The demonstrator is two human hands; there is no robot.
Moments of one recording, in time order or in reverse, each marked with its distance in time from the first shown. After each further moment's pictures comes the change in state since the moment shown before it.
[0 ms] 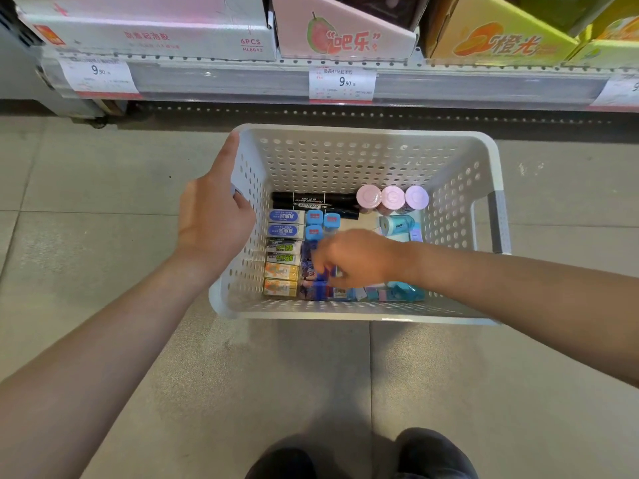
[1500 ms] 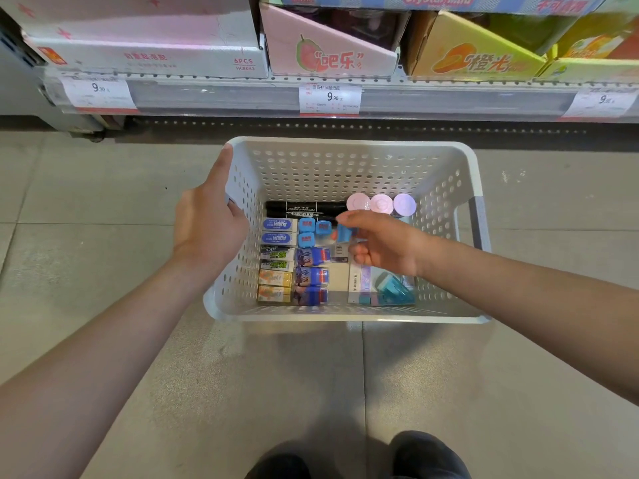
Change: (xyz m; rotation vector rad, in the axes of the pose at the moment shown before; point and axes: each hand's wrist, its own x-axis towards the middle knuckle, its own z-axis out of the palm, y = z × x) left_hand 0.001 -0.001 0.003 0.044 0.010 -0.028; right_hand -0.032 0.014 -0.023 1.788 0.223 0.612
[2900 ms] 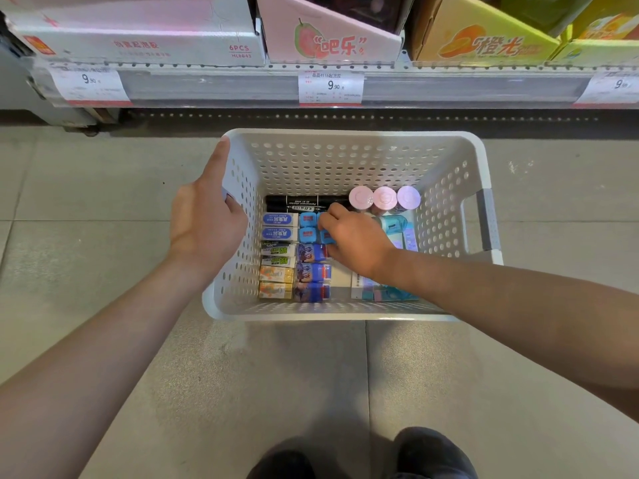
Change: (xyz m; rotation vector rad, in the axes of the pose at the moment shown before) left_hand -0.001 0.000 -0.001 -0.056 -0.034 -0.013; right_hand 0.037 0.027 0.018 -1.677 0.300 -0.575
